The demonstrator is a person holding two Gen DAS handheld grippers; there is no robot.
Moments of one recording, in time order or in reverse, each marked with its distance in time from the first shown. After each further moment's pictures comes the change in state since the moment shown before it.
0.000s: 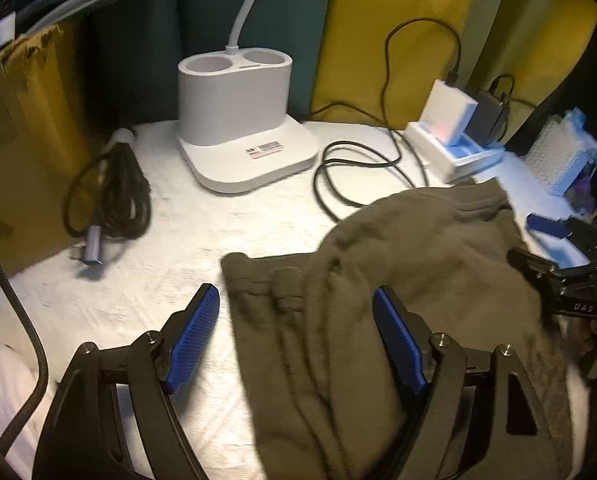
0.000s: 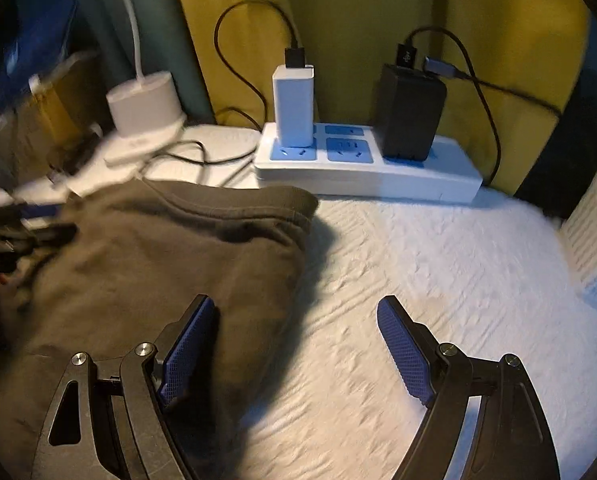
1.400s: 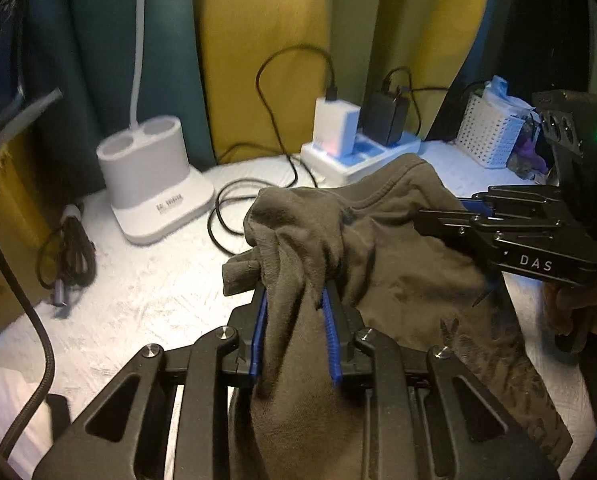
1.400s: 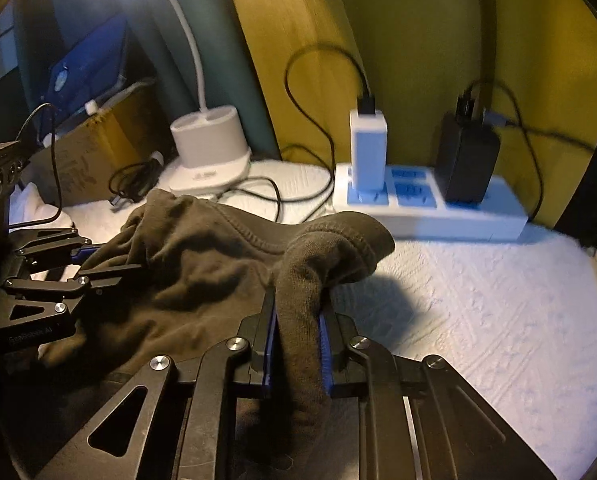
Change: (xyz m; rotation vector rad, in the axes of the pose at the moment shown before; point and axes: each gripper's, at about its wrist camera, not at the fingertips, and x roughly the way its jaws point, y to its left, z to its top) left arm -0.043 -0.068 -0.004 0.196 -0.123 -0.092; right arm -0.038 0.023 0.011 0.010 -0.123 0.204
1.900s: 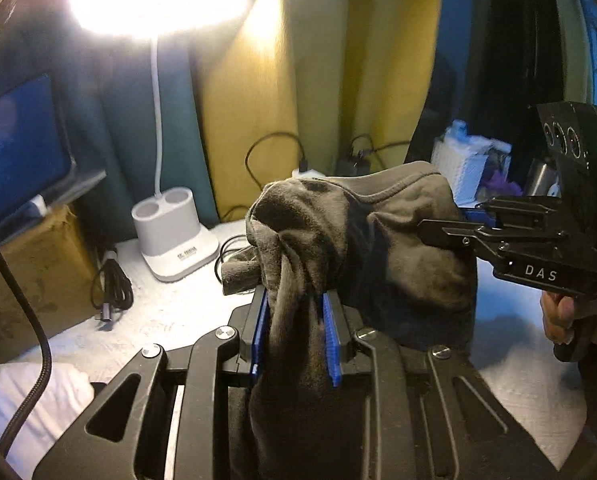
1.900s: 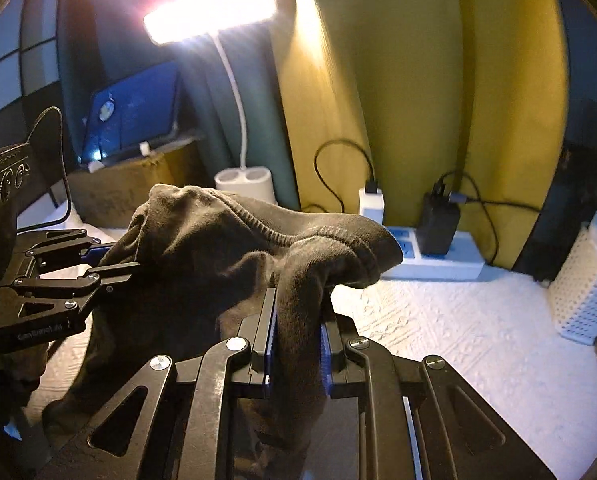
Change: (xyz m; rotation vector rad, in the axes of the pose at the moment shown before) left arm -0.087 -0.033 -0.002 0.023 -0.172 0.010; right arm -0.094 0.037 -0.002 -0.052 -0.149 -0.026
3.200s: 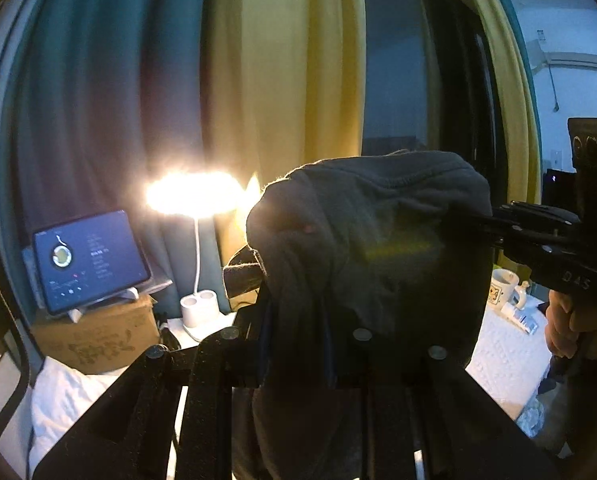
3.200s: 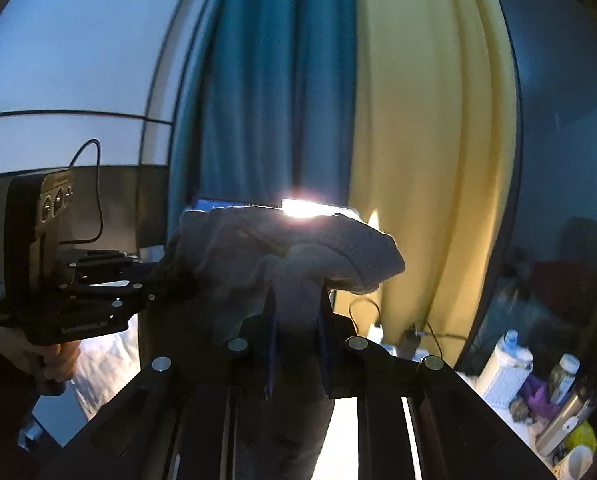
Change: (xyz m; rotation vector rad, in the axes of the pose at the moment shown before) left arm -0.230 -0.058 -0.014 0.044 -0.363 0.009; right arm -0.259 0.141 -0.005 -0.218 -0.412 -0.035
